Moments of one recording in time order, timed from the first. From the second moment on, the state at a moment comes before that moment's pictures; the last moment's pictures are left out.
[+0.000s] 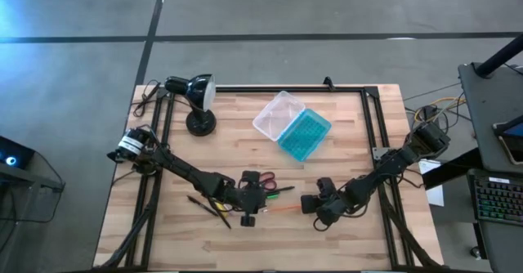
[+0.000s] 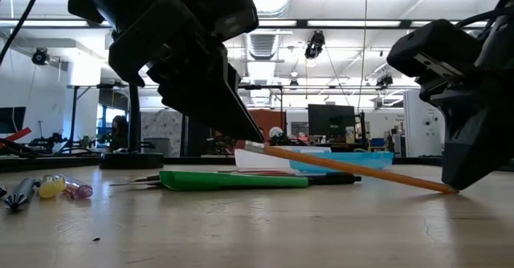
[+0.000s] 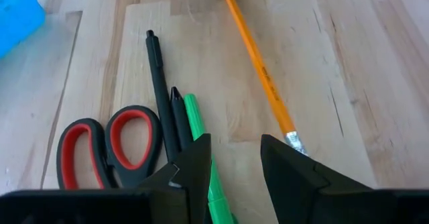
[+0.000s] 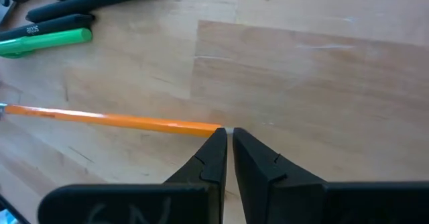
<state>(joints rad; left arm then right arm) -0.38 1.82 1.04 0.01 -0.26 -0.20 0.60 1.64 0.72 -0.22 0.31 2.02</state>
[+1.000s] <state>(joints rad) -0.43 1.82 1.14 -0.16 -0.27 -0.23 0.60 1.64 0.71 -0.22 0.31 2.02</state>
